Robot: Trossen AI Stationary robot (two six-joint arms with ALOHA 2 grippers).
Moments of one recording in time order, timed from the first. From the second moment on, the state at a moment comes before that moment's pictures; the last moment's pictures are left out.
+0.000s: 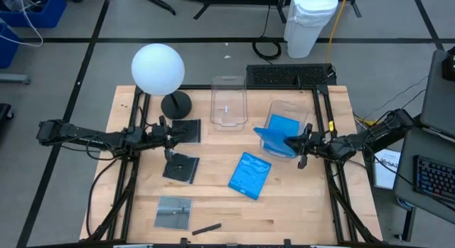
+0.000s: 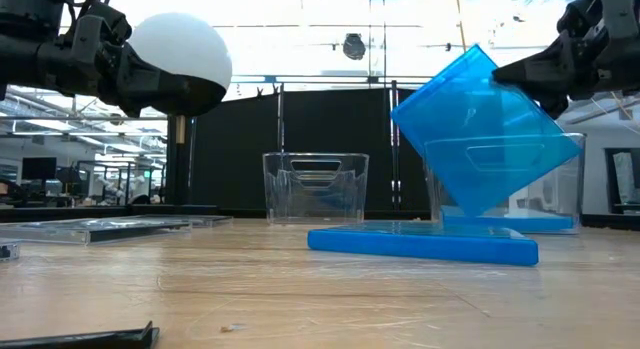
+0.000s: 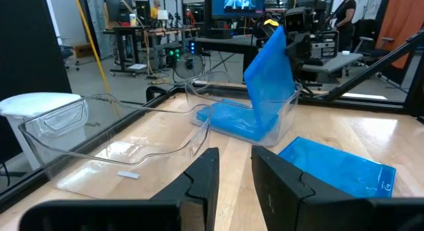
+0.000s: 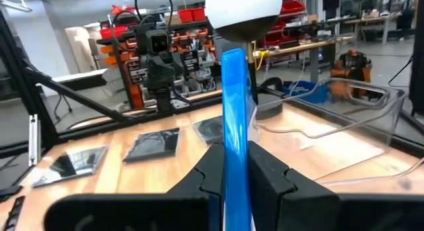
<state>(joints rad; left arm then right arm) -0.05 0.56 0.05 0.49 -0.28 -0.03 0.42 0.36 0.03 0.27 0.71 0.22</state>
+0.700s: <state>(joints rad) -0.05 0.56 0.05 0.49 -0.28 -0.03 0.42 0.36 0.02 0.56 0.84 -0.17</state>
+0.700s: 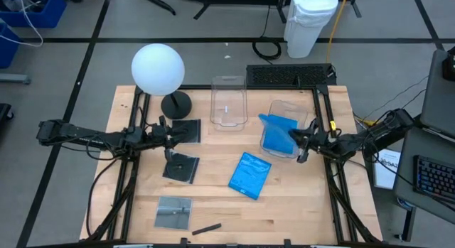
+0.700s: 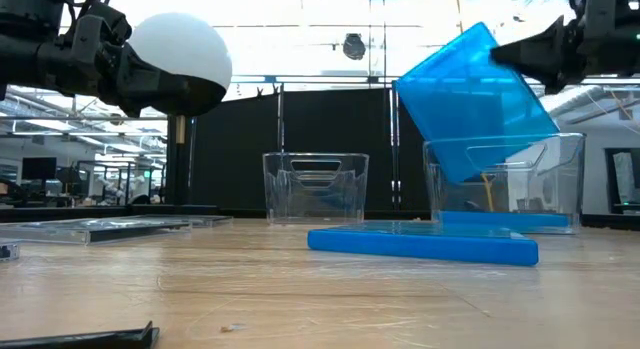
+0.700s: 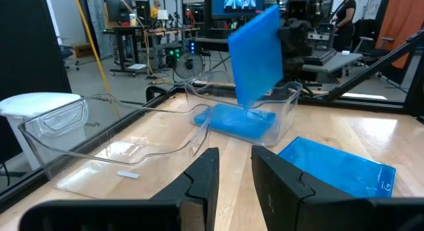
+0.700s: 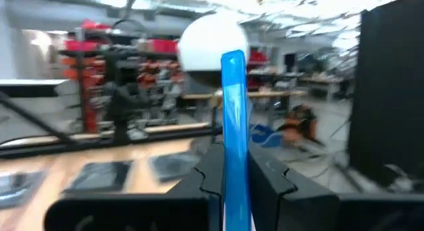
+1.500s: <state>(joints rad) -0.05 0.56 0.05 0.49 -0.28 -0.03 0.42 0.40 0.02 0.53 0.96 -0.28</state>
